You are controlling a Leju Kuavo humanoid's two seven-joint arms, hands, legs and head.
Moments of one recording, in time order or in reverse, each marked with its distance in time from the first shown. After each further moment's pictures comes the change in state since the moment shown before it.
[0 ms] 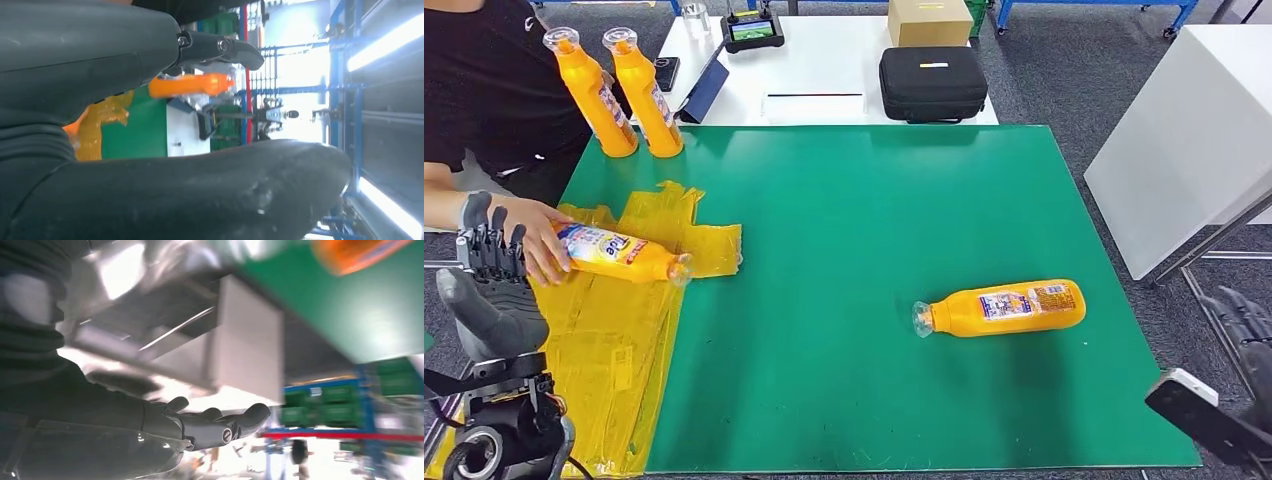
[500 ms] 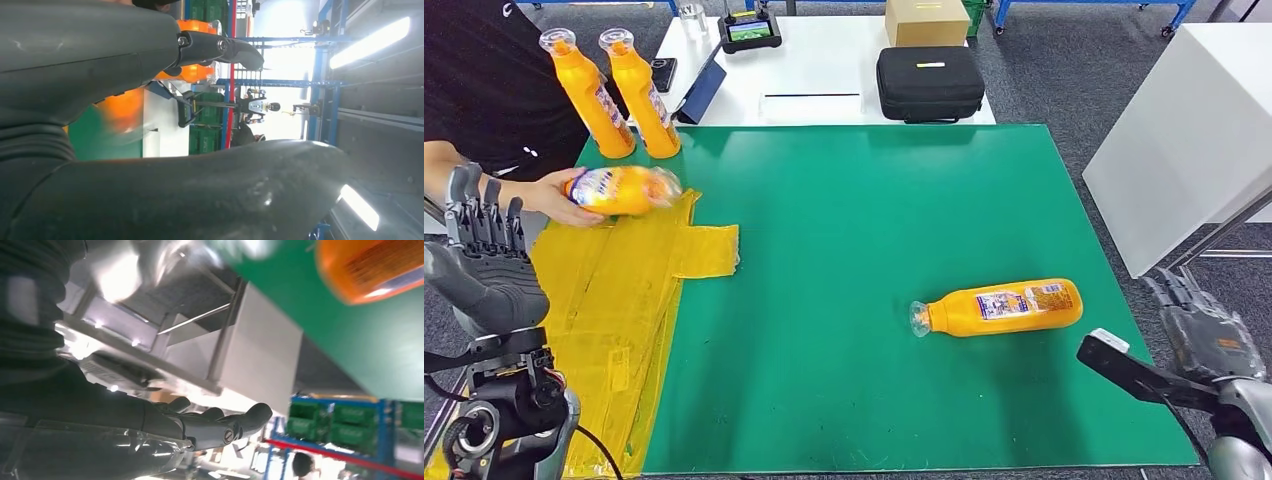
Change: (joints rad) left arm -0.091 -0.018 -0.001 0.022 0.067 -0.009 -0.011; right arm -0.235 -0.065 0.334 0.261 0.209 -0.059 0.139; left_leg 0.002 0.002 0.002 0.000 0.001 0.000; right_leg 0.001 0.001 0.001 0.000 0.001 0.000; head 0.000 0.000
